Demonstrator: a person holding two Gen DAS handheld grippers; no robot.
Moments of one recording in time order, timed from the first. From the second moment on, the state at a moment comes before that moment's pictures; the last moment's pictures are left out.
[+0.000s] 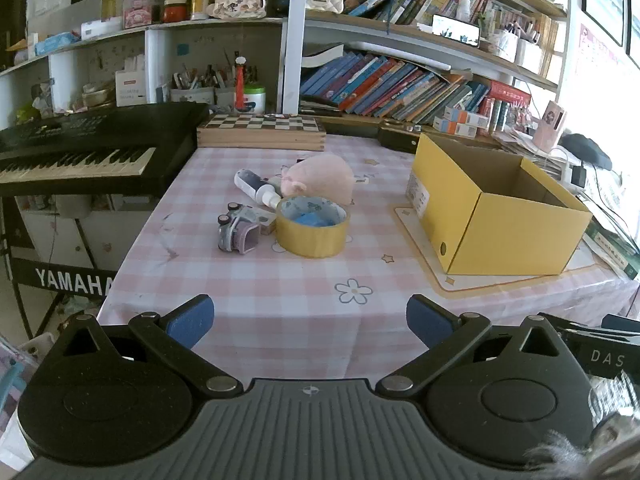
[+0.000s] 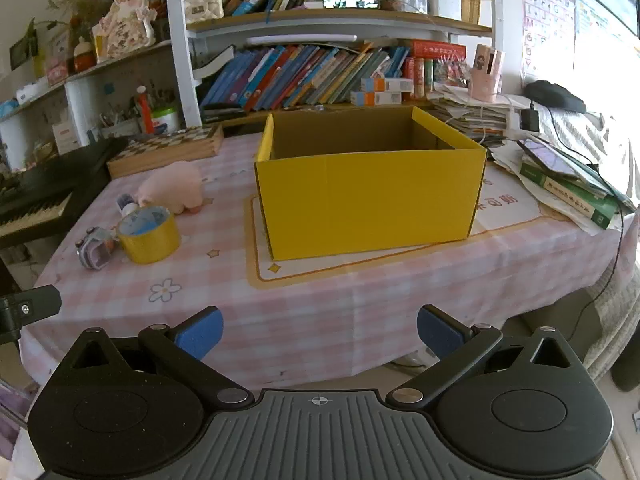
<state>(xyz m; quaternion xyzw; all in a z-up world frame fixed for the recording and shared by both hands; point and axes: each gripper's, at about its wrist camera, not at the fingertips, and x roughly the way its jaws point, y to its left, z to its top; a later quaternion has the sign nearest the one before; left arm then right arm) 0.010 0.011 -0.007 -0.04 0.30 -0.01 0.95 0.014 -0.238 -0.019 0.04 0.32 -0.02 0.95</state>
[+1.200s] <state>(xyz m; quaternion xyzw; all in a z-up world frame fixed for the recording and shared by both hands) 0.017 0.018 -0.007 -0.03 0.30 0.00 0.95 0.021 -0.223 -0.016 0.03 0.32 0.00 0.95</state>
